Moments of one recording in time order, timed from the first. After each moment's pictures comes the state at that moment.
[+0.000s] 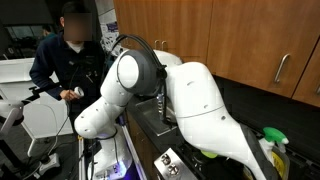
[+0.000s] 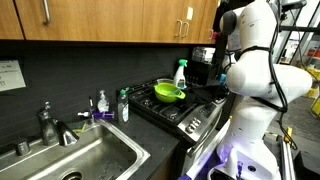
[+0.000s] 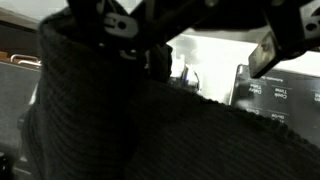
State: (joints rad) arm -0.80 0.66 -0.45 -1.99 1.34 2.49 0.56
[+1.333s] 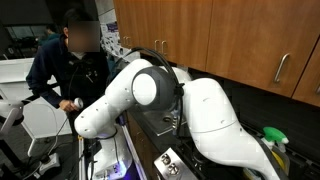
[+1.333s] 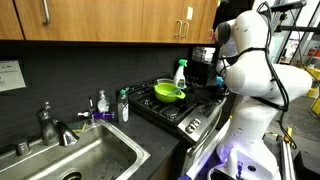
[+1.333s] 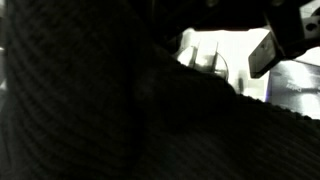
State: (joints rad) arm -0.81 0.82 -0.44 -1.80 1.13 2.47 0.76
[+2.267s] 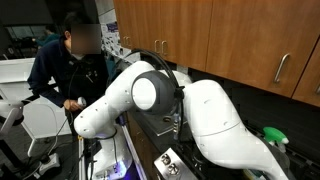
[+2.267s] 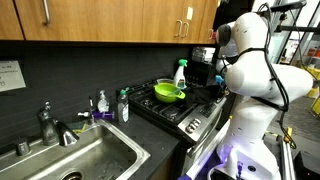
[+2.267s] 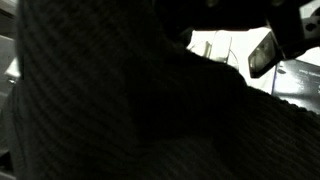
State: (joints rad) arm -0.84 0.84 -0.43 -1.71 1.00 2.38 0.86
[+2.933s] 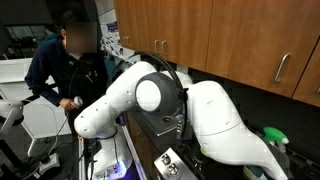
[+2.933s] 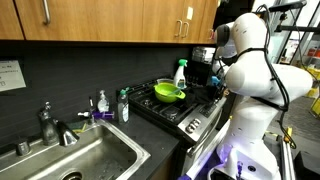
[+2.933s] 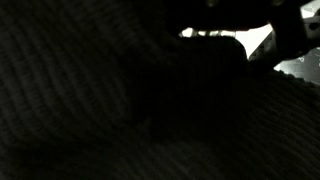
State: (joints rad) arm -0.82 0.85 -0.39 -1.71 0.99 2.40 0.86
